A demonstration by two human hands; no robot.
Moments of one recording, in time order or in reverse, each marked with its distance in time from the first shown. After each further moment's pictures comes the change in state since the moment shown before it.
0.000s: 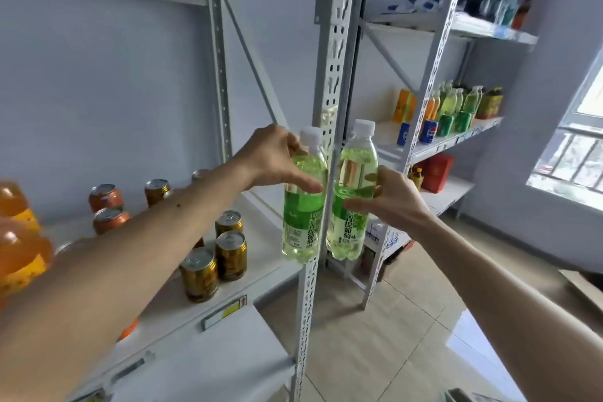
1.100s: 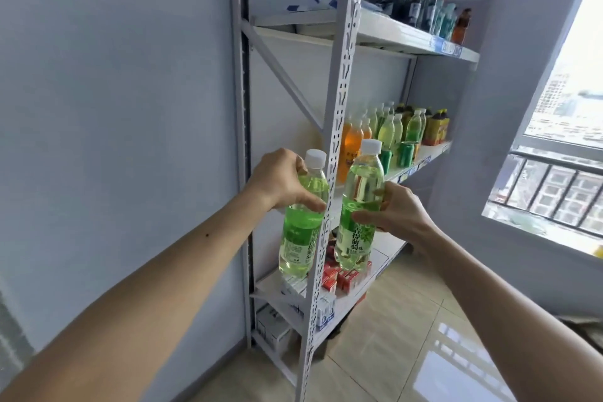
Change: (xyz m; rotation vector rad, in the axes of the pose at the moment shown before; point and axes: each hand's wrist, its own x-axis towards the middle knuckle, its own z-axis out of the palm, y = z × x) left_hand 0.479 0.085 0.279 -0.023 0.014 -0.015; right_hand 0.326 0.350 -0.257 0.002 0.149 0.135
